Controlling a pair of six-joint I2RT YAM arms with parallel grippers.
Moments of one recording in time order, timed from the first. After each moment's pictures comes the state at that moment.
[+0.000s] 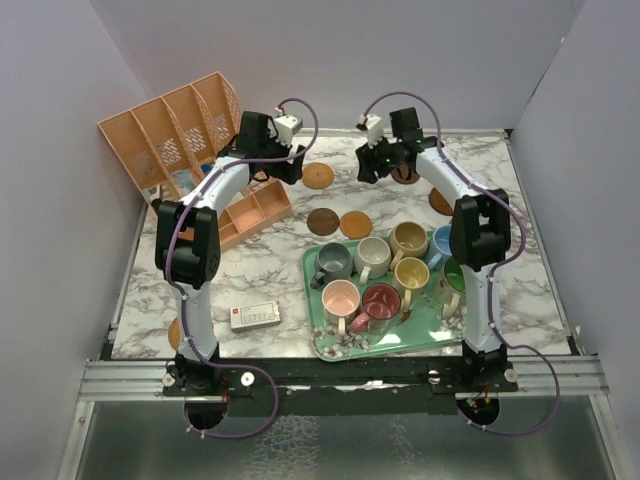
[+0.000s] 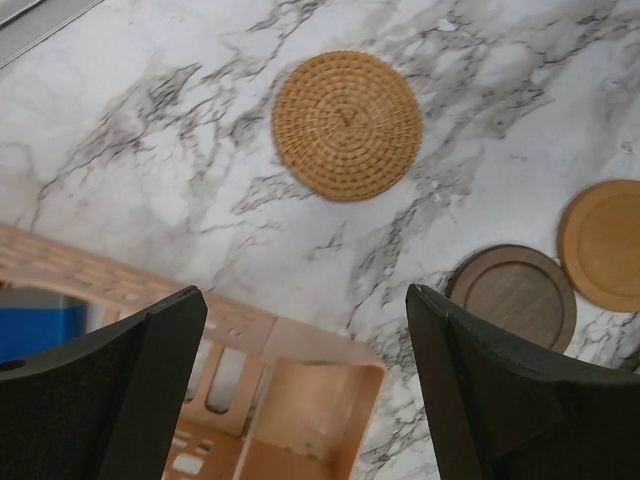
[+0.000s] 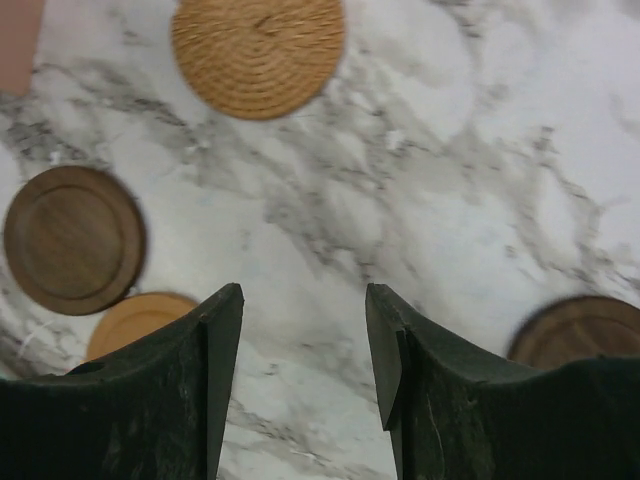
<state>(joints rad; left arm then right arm) -0.25 2.04 1.71 -0.36 0.36 0.21 0.27 2.25 1.98 -0.51 -0.44 -0.36</state>
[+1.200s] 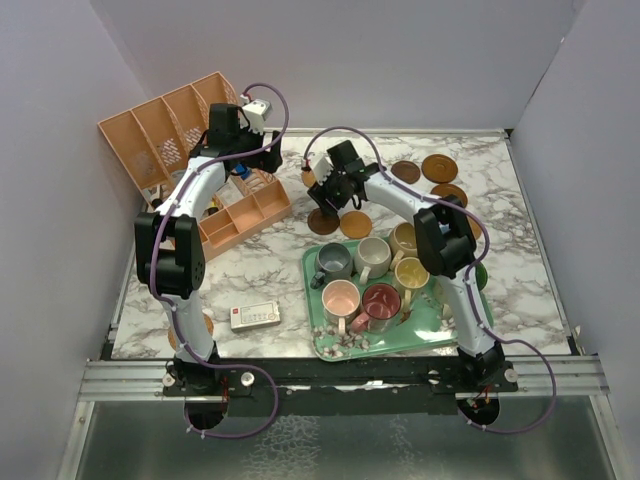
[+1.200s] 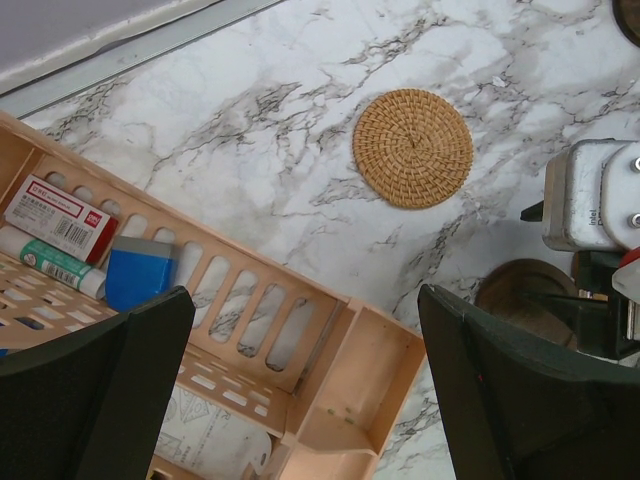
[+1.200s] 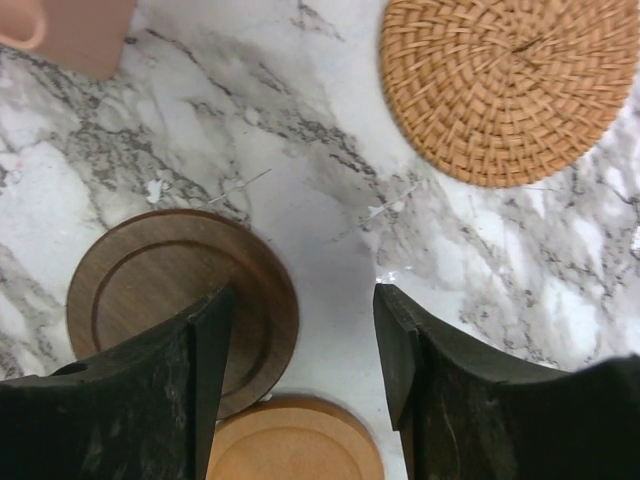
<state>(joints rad) -0.12 1.92 1.64 -0.32 0.35 0.13 0.56 2.35 1.93 -0.48 -0.21 -0.41</state>
